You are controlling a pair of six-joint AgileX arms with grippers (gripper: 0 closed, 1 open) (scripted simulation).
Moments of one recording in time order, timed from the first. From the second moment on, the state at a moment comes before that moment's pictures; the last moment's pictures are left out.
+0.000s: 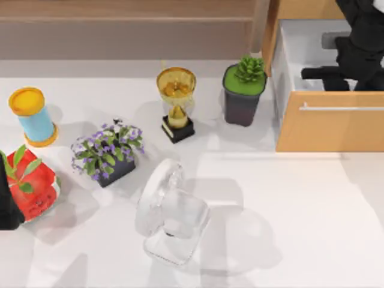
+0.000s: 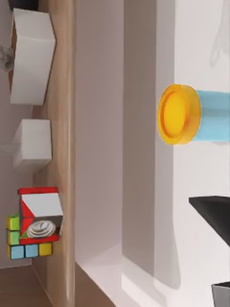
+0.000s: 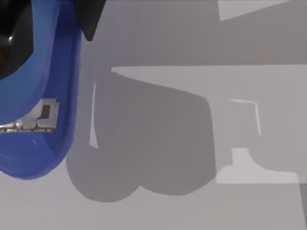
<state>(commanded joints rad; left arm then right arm) 0.00 0.00 0.00 0.00 0.00 0.00 0.14 2.45 2.14 -1.26 0.02 0.16</state>
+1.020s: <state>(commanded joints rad) 0.00 0.00 0.00 0.00 0.00 0.00 0.14 2.45 2.14 -1.26 0.02 0.16</state>
